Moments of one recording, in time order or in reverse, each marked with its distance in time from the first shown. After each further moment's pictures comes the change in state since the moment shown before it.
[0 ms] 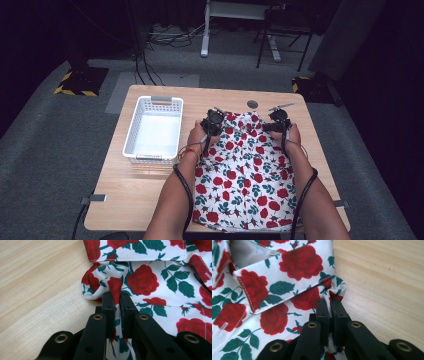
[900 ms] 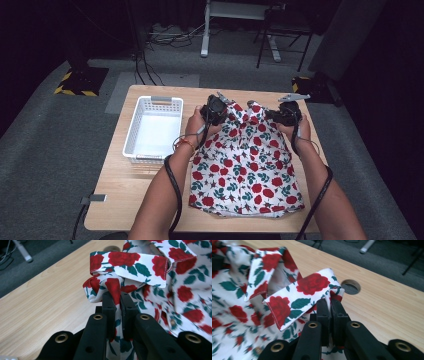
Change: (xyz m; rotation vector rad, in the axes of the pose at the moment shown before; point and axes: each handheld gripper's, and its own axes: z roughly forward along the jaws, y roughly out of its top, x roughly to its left) left arm -0.009 0.024 -0.088 -0.200 -0.057 0.146; right arm 0.020 0.020 -0.083 -0.245 0.066 -0.137
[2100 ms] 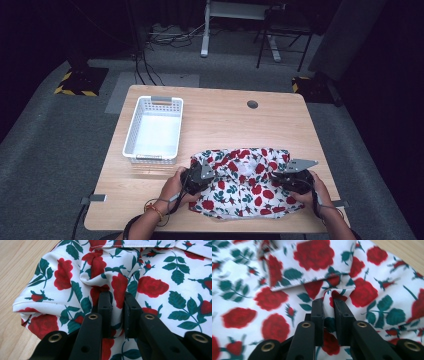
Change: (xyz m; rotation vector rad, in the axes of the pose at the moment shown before) left arm -0.088 -0.165 -0.046 0.061 -0.135 0.163; right arm 0.078 -0.154 -0.071 0.149 0.205 -0.227
